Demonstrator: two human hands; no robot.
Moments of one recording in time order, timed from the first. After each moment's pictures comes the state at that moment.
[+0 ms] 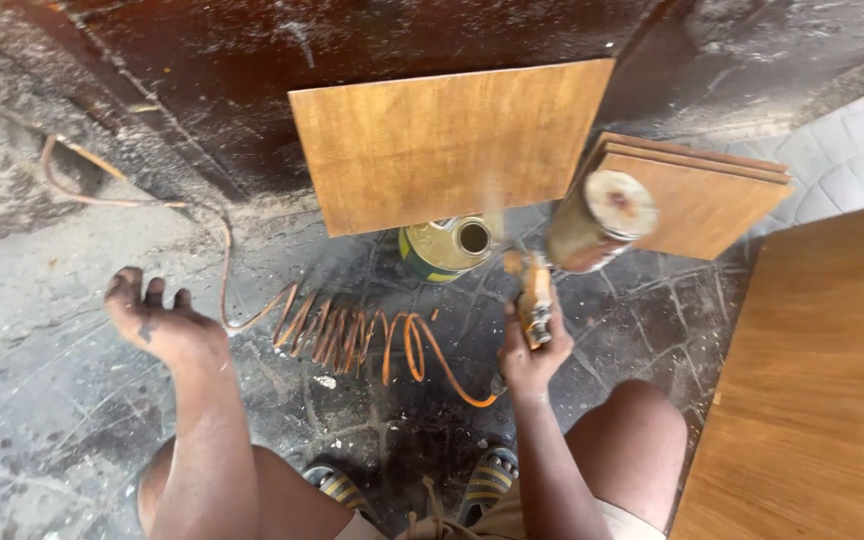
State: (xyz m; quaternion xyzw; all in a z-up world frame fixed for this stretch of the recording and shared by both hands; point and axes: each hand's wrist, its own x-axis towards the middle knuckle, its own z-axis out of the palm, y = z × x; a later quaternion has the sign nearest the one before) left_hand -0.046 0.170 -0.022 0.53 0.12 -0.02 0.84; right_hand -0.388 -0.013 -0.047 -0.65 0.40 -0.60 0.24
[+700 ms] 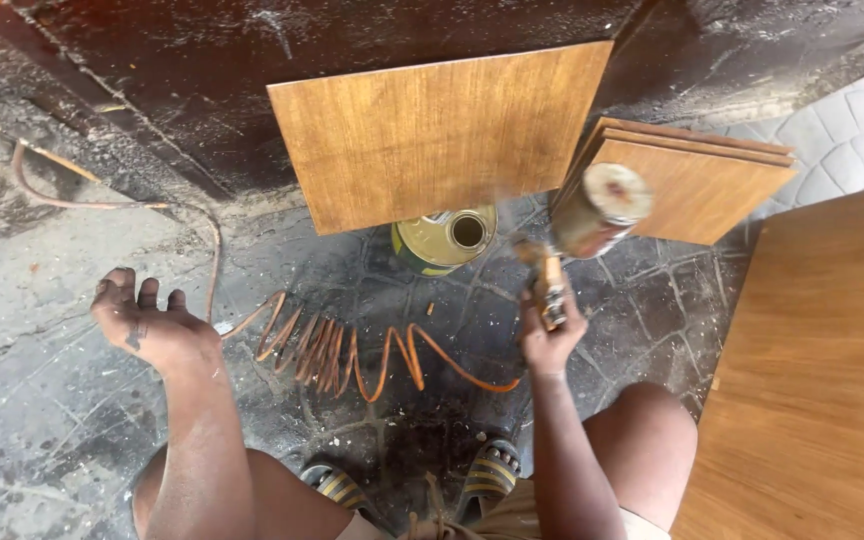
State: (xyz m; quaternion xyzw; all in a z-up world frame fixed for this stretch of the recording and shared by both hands) left_hand -0.049 0.154 0.007 0.52 0.22 -0.06 0.82; right_hand -0.418 -0.053 -0.074 -0.67 0.42 -0.52 0.32
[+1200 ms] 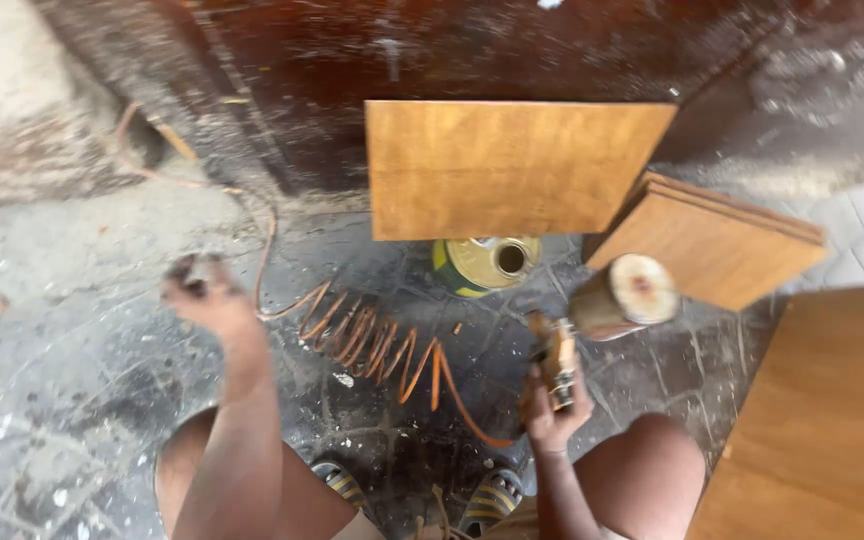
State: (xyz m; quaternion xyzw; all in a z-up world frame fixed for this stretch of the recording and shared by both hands) left_hand -0.021 0.176 -0.127 0.60 0.09 0.12 0.78; right_hand -0.429 0.017 -0.082 -0.68 0.37 -0.57 0.30
